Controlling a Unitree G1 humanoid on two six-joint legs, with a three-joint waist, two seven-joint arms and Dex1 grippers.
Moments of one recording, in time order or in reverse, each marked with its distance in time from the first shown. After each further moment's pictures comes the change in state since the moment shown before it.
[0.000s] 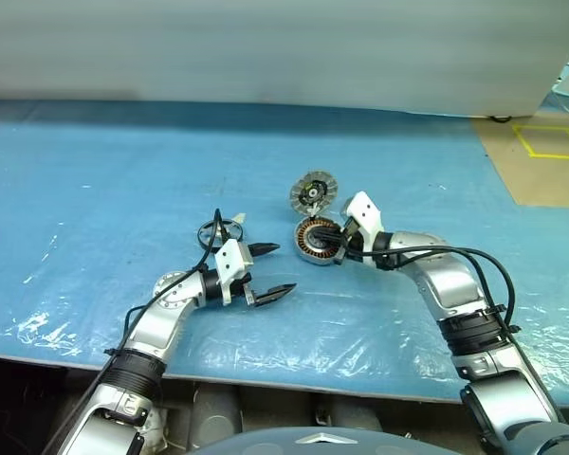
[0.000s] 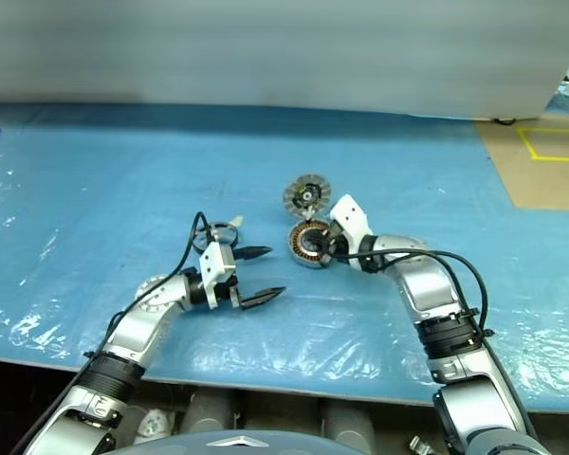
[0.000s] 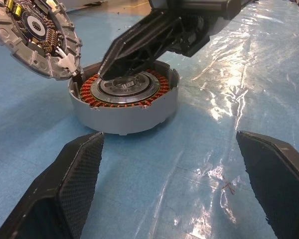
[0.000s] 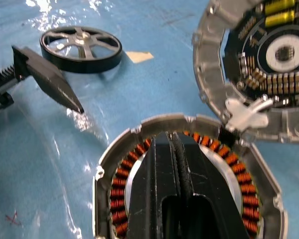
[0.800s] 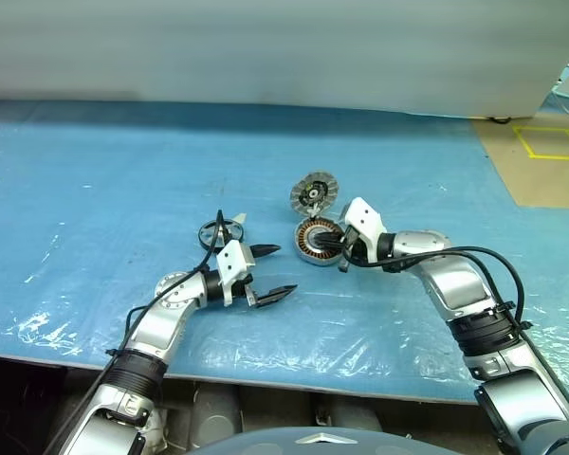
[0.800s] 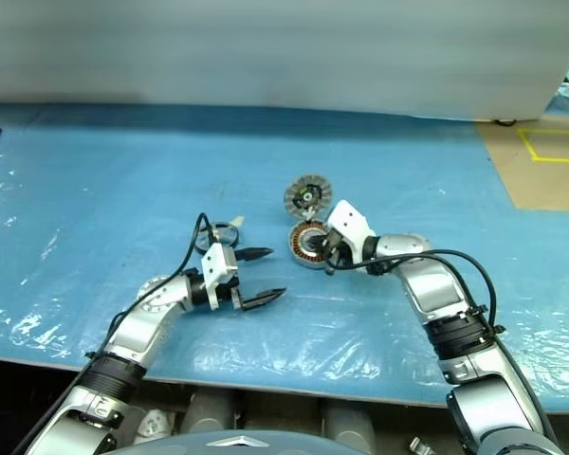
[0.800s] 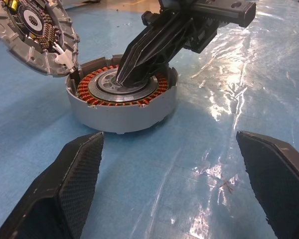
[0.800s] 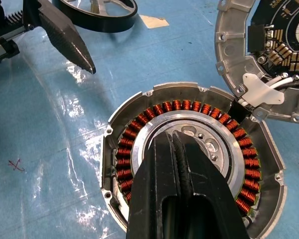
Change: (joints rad) left arm 0.001 -0.006 -0.001 0.001 0.015 0.007 0.001; right arm 0.010 -0.105 0.082 -0.040 -0.079 -0.007 0.055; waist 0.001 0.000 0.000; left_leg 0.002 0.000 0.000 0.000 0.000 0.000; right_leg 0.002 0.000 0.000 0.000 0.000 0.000
